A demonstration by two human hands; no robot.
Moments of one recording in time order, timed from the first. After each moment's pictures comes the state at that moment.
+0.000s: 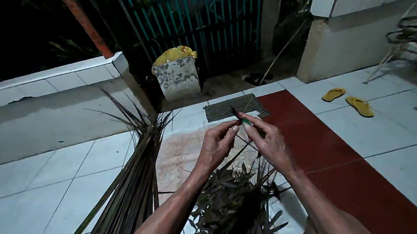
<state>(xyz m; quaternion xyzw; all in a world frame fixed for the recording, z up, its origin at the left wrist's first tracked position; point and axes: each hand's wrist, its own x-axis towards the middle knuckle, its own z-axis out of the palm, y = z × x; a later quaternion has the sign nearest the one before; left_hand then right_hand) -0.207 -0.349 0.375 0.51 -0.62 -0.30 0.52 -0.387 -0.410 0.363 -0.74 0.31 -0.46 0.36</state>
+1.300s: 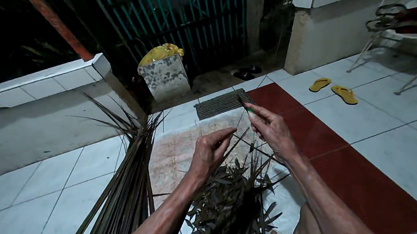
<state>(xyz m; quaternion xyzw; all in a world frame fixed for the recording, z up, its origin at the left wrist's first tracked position) -0.219 -0.345 0.356 0.50 -0.73 -0.11 0.45 -0.427 -0.420 0.364 -0.65 0.35 -0.47 0.48</state>
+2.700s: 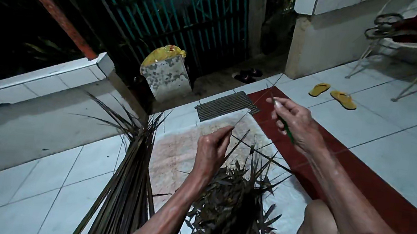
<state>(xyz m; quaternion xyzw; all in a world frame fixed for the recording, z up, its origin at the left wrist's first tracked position) -0.216 -0.343 0.359 0.54 -0.71 -0.06 0.46 -0.458 -0.434 0.392 -0.60 0.38 -0.48 0.51</state>
